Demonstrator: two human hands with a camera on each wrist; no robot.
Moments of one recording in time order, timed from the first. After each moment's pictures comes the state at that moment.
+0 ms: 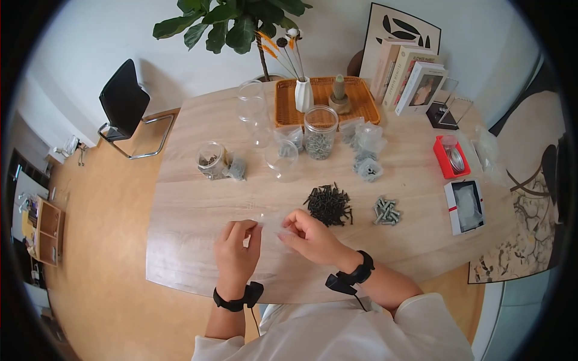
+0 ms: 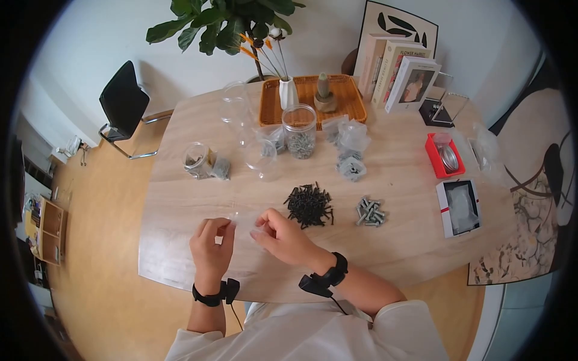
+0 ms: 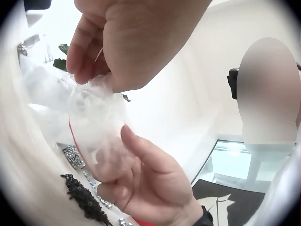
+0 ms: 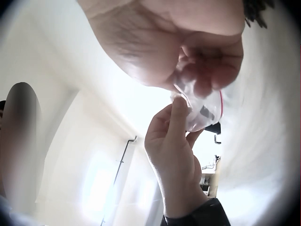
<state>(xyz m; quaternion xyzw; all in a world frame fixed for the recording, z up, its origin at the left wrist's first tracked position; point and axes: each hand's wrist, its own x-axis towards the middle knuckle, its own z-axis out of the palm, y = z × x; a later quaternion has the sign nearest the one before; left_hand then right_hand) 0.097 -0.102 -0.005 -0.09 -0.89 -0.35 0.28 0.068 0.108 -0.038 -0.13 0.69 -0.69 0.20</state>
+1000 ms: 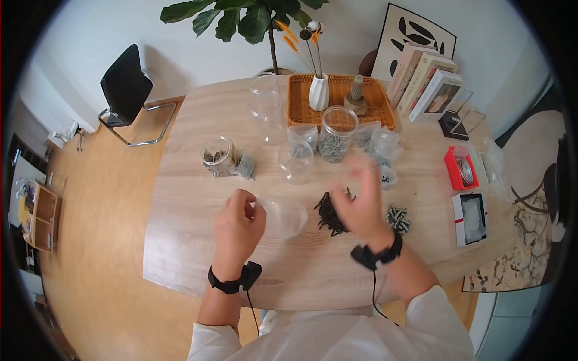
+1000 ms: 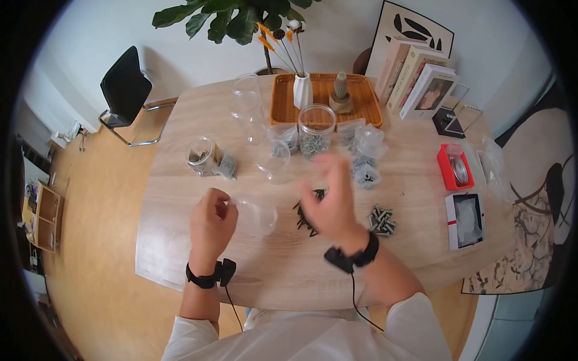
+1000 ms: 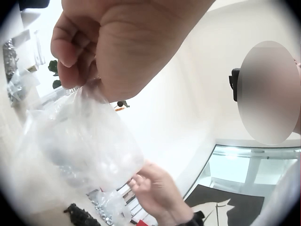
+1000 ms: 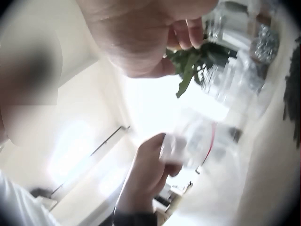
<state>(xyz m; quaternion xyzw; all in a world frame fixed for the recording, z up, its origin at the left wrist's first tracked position) 0.038 -0.117 0.004 -0.02 -0.91 -0.36 0.20 -0.003 0.146 -0.016 -0.16 0.81 -0.50 -0.24</state>
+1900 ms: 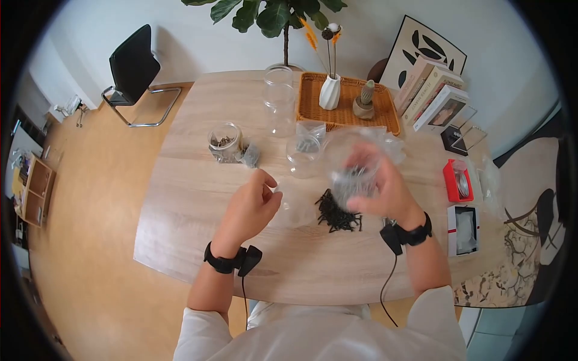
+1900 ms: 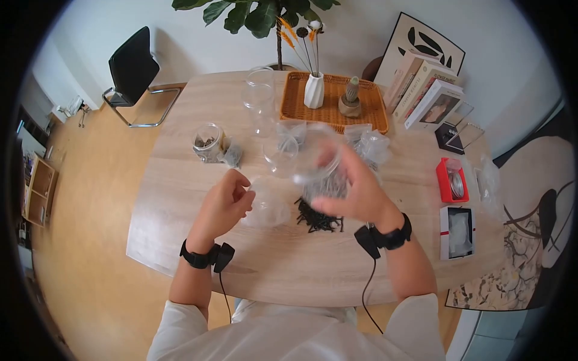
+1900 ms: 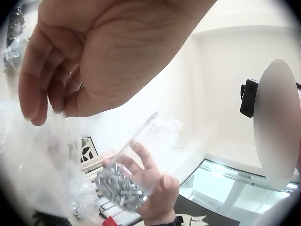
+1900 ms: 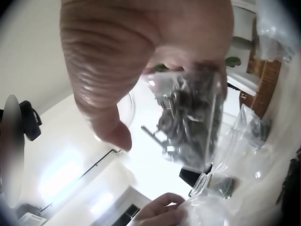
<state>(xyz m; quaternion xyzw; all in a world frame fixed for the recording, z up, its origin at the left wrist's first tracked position) 0.022 -0.122 0.005 -0.06 -0.87 -0.49 -0.01 -0.024 0.197 0.039 -0.25 0.71 -0.65 0.04</state>
